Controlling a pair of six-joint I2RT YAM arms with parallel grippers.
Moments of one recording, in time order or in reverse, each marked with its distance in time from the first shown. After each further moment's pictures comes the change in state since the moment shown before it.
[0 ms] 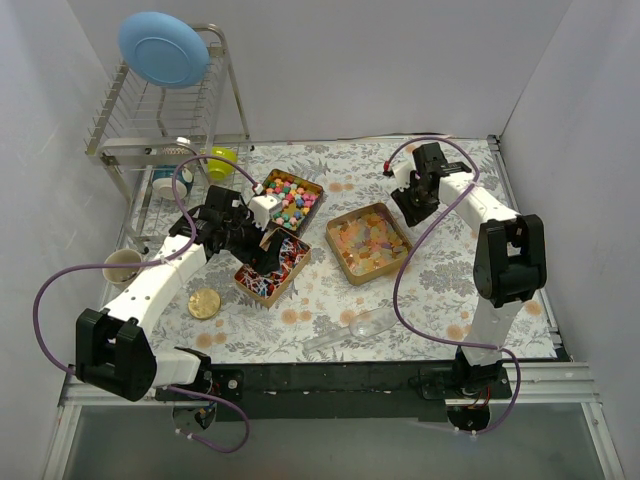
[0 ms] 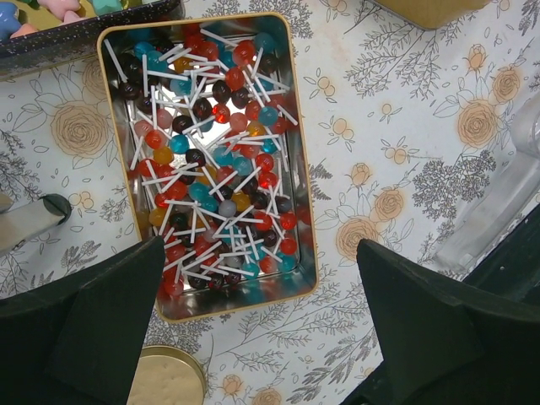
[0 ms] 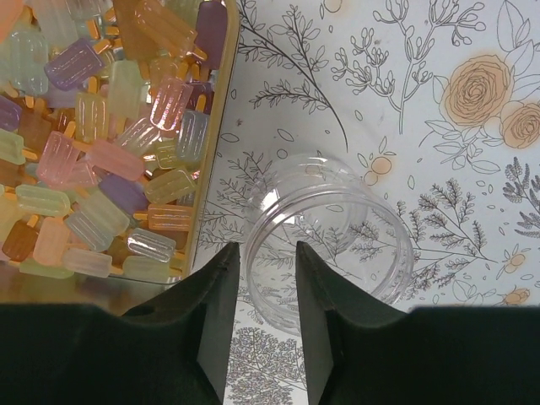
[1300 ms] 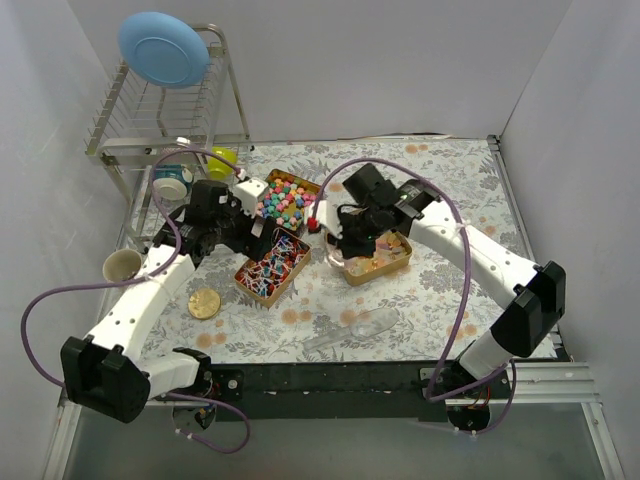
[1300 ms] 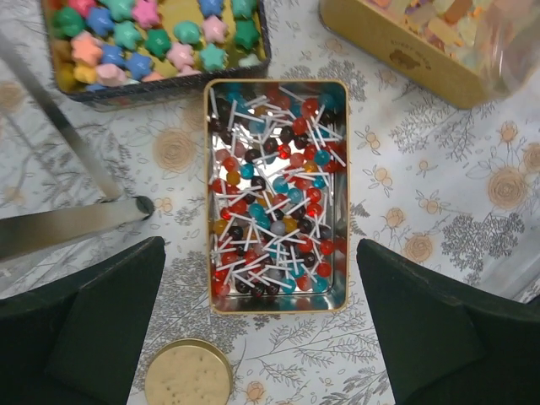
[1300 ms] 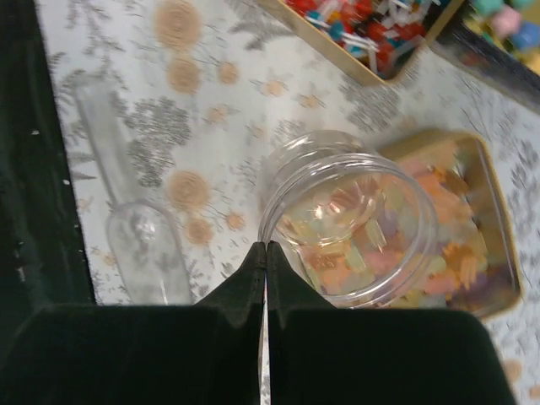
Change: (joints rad) left arm 0.009 -0.087 0.027 0.053 -0.133 -0.061; right arm 0.498 -0.293 0.080 -0.288 -0.254 -0.242
